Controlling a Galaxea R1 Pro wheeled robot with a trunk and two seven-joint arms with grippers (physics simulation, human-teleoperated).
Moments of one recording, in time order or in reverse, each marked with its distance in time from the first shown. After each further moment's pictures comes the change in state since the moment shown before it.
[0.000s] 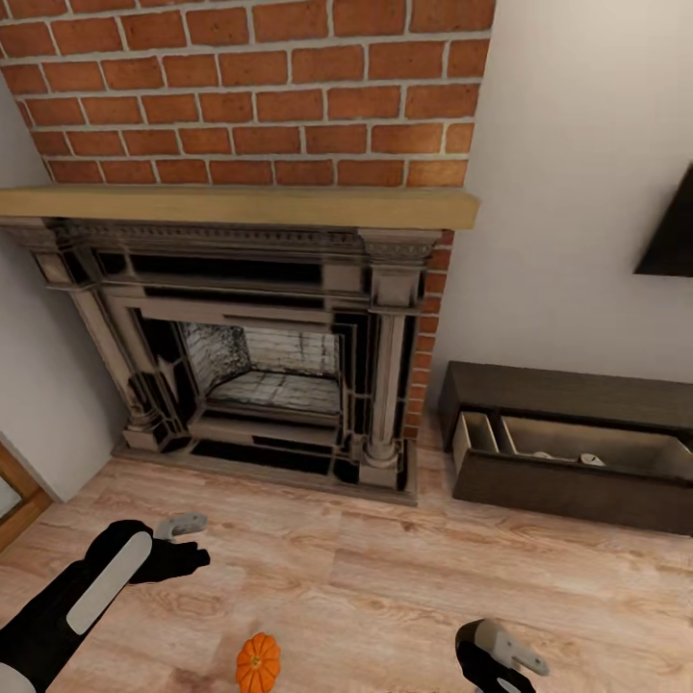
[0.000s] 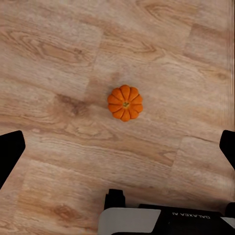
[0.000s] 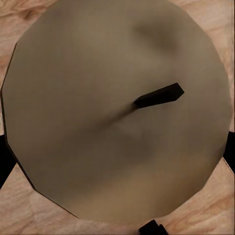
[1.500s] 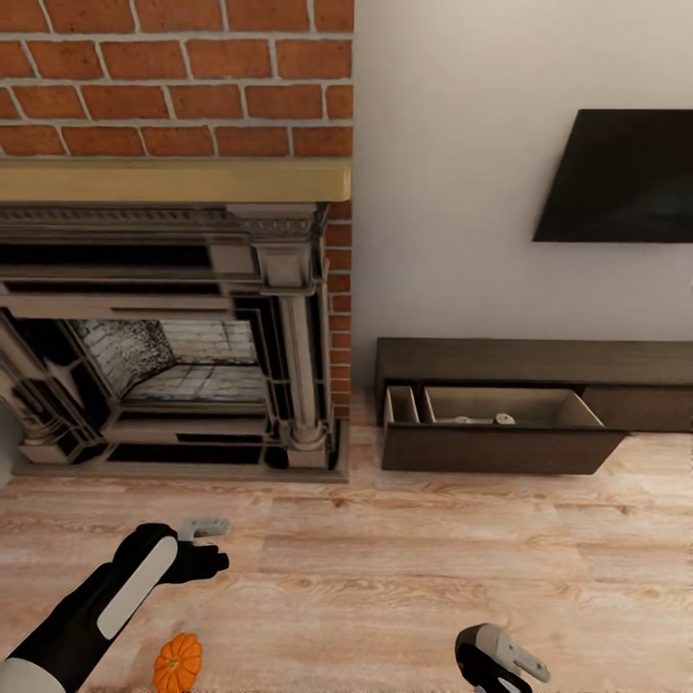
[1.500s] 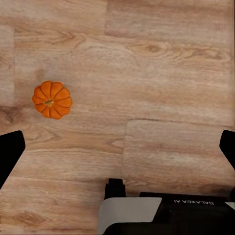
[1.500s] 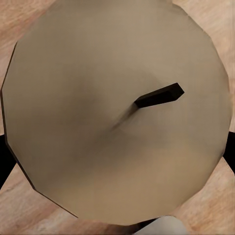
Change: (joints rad) left arm 0.000 -0.078 -0.023 0.003 -0.086 -0.002 0.001; right arm 0.000 0.000 0.002 -0.004 -0.058 0.015 -0.005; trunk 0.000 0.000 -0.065
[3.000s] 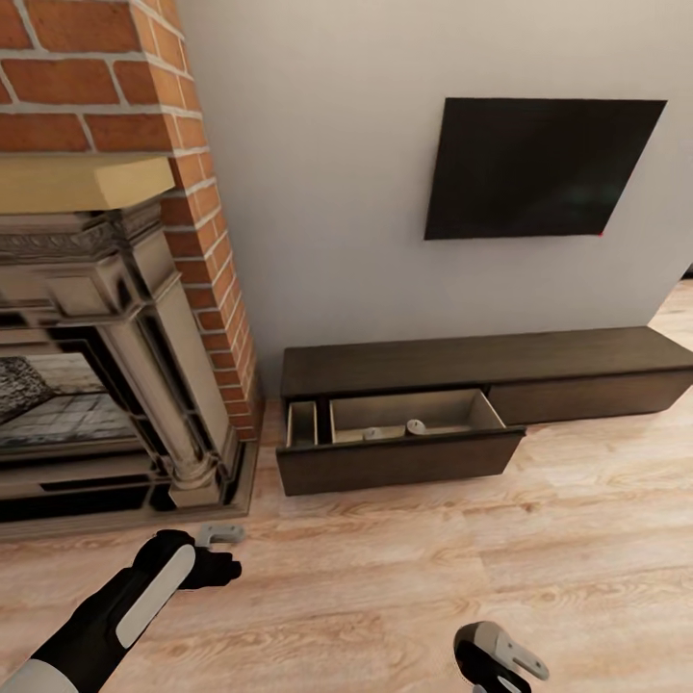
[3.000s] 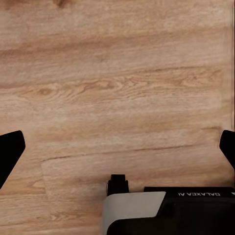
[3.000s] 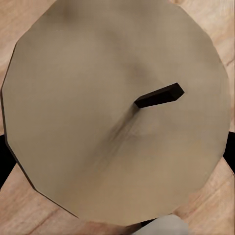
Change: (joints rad) left arm 0.000 -0.036 -0.064 0.012 -0.041 -0.020 0.000; right arm 0.000 0.000 0.002 -0.005 -0.005 -0.008 0.007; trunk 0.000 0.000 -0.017
